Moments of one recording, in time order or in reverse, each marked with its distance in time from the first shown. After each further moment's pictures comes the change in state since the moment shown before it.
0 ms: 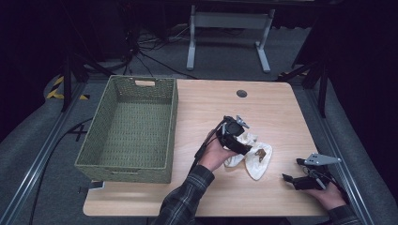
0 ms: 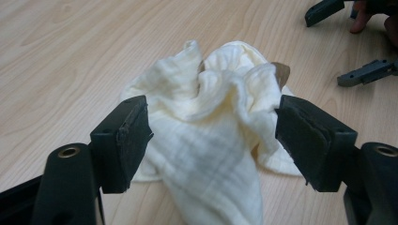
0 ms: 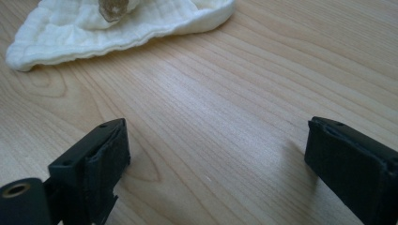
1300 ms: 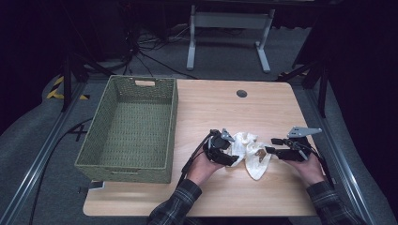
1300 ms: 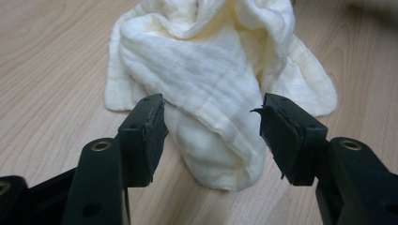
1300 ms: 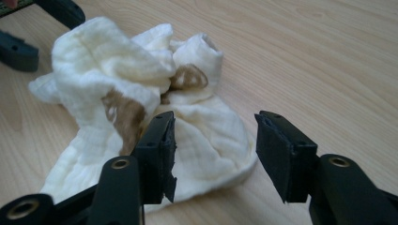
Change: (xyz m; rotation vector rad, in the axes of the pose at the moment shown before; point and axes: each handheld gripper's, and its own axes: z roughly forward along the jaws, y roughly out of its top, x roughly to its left) left arm -0.006 -0.053 0.004 -0.001 -0.017 -0.023; right arm -0.007 0.092 0.042 -0.064 0.139 -0.038
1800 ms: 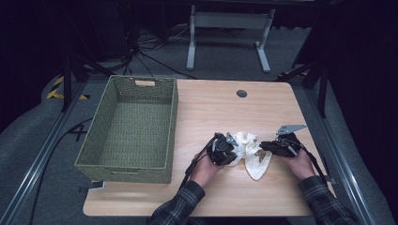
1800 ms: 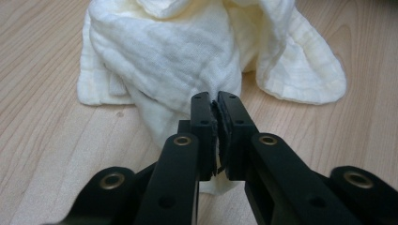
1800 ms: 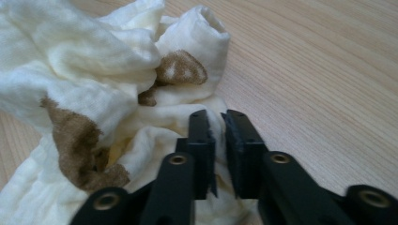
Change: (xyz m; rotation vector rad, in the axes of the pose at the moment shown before) left arm -0.004 -0.002 0.013 0.056 -0.001 0.039; right arm -0.008 0.000 0.030 0.092 0.034 0.005
